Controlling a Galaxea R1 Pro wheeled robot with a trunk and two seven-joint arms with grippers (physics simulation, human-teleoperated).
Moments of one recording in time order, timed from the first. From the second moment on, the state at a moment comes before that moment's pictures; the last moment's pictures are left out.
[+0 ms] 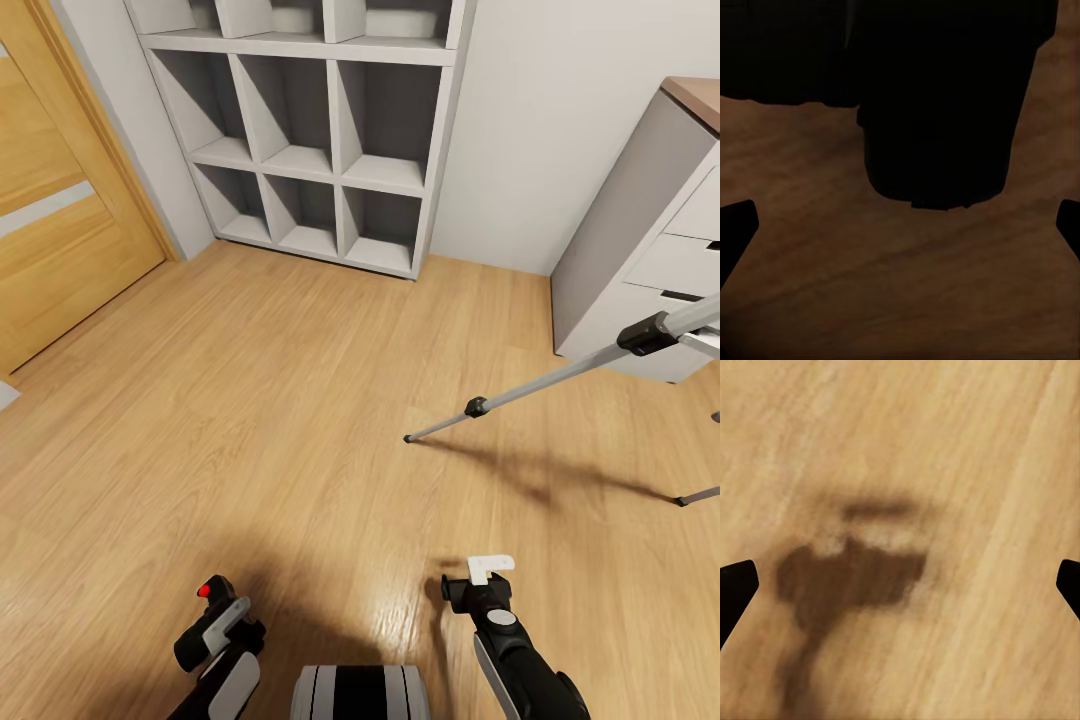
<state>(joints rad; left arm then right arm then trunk) -0.42 -0.12 0.02 -0.50 0.65 -0.07 0.48 -0.37 0.04 0.10 -0.85 0.03 0.24 -0.19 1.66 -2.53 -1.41</state>
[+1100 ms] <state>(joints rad) -0.42 -0.13 0.02 -0.50 0.65 -0.07 0.48 -0.37 0.04 0.10 -0.85 0.03 0.23 -0.19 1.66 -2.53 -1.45</state>
